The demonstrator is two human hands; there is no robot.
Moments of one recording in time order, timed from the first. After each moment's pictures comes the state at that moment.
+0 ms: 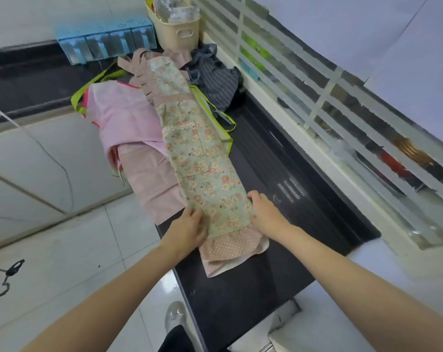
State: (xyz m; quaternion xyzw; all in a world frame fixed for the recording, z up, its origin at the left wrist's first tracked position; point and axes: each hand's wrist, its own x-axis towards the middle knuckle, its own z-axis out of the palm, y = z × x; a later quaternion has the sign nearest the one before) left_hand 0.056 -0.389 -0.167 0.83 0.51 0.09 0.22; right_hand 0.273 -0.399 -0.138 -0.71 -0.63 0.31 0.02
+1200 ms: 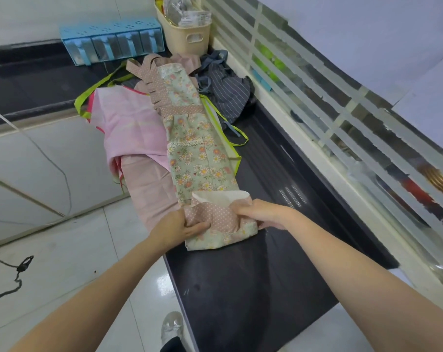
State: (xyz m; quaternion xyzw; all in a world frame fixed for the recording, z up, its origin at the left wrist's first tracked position) left_hand 0.032 -0.329 -0.155 0.70 0.56 0.10 0.43; right_hand 0.266 -0.320 -0.135 -0.66 -0.41 0.63 0.04
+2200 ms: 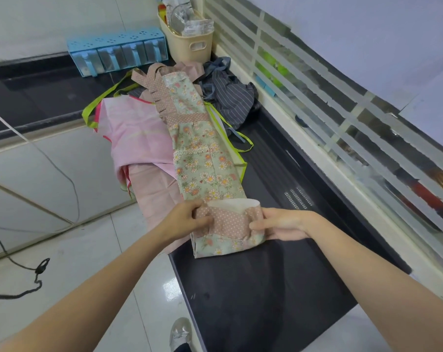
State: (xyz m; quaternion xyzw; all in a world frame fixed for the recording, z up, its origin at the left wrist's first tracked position) left_hand 0.032 -0.302 -0.126 0.71 0.51 0.13 0.47; right_hand 0.288 -0.329 -0.118 -0.50 -0.35 0.78 0.09
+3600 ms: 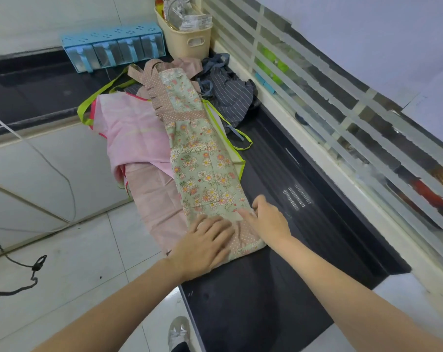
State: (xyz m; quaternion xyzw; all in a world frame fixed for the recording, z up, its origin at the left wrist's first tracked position) left_hand 0.048 -0.348 -0.190 0.94 0.31 0.17 -0.04; right_hand 0.242 -0.345 -0.138 -0.77 -0.57 0.27 0.08
